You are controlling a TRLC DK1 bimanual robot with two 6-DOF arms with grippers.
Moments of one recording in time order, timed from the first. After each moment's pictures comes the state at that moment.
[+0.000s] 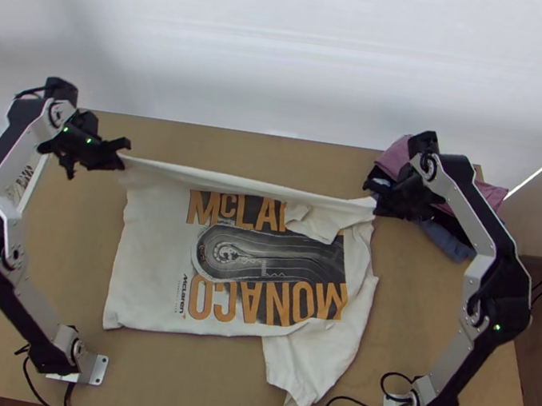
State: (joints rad) left arm 0.22 1.84 1.65 -1.04 0.33 -0.10; right arm 0.14 1.94 1.68 -1.07 -0.18 0.39
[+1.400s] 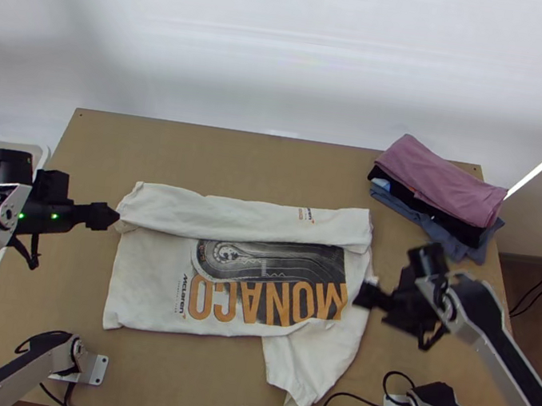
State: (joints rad) left arm 0.23 1.08 1.08 -1.00 0.38 0.04; right arm 0.36 1.06 0.79 -1.06 -0.30 0.65
